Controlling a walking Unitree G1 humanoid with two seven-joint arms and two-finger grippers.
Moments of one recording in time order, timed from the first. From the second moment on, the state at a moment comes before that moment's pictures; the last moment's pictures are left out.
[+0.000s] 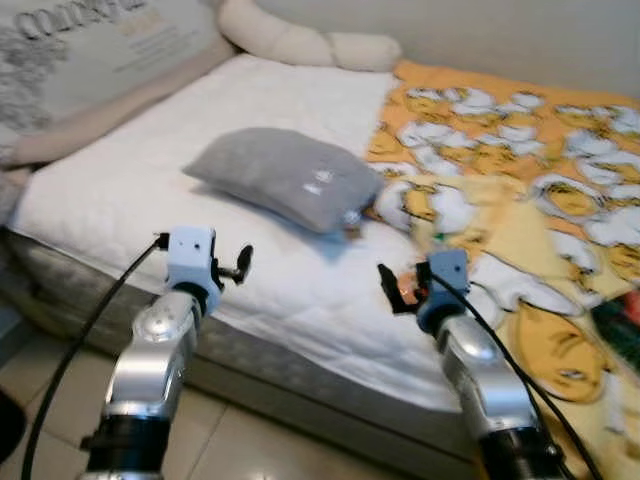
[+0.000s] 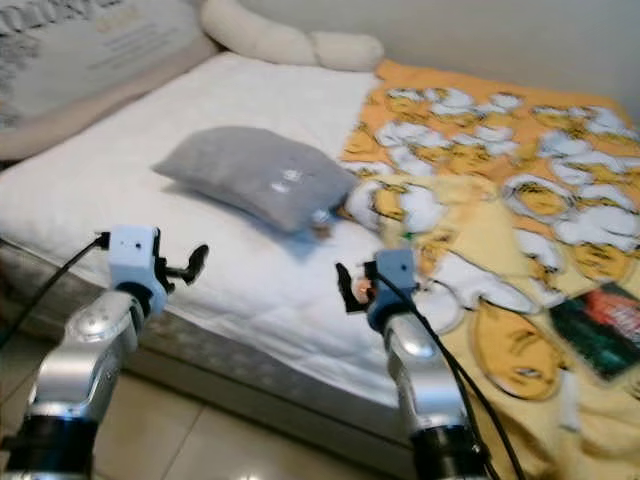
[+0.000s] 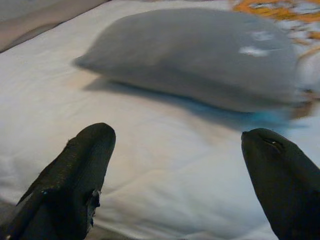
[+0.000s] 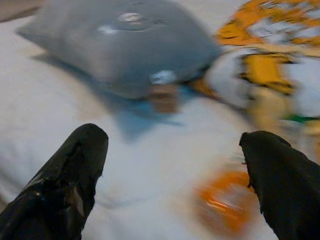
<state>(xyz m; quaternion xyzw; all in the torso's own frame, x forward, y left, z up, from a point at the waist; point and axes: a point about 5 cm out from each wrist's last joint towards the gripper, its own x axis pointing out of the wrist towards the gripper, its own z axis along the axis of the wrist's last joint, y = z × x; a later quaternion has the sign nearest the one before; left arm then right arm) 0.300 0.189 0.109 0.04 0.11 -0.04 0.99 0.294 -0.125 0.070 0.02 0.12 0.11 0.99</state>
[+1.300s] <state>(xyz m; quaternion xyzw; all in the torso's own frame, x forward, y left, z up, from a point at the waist) 0.261 0.192 0.110 0.14 0.17 -0.27 0.94 0.333 -0.175 0.062 -0.01 0.26 -0.11 0.96</state>
